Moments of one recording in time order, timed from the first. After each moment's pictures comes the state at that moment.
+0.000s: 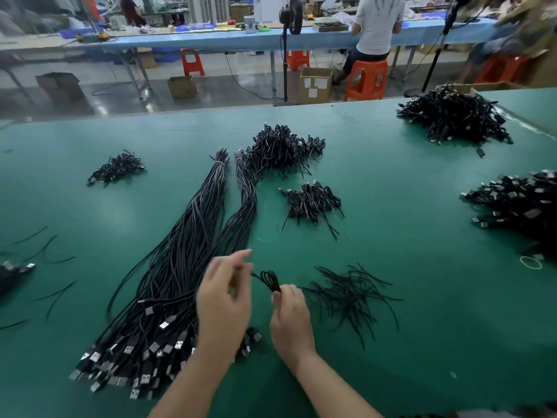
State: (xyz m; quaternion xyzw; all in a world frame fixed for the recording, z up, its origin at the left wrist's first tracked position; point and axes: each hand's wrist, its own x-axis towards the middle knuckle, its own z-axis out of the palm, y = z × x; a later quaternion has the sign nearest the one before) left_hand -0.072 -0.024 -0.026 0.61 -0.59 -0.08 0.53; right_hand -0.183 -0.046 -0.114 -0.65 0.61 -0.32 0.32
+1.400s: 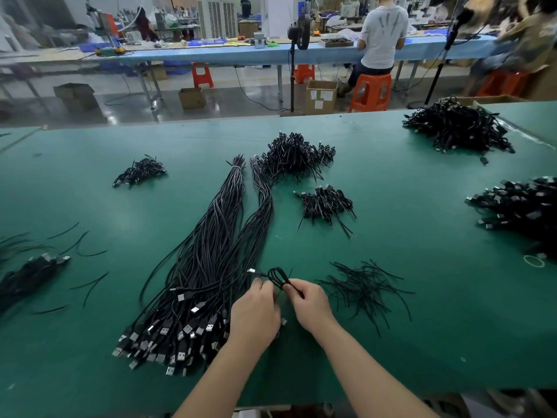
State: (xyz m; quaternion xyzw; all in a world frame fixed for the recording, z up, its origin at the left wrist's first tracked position) left_hand -0.056 -0.010 -0.074 0.72 -0.67 -0.06 0.18; right_hand -0.187 -0.050 -0.085 -0.63 0.57 -0.29 0.44
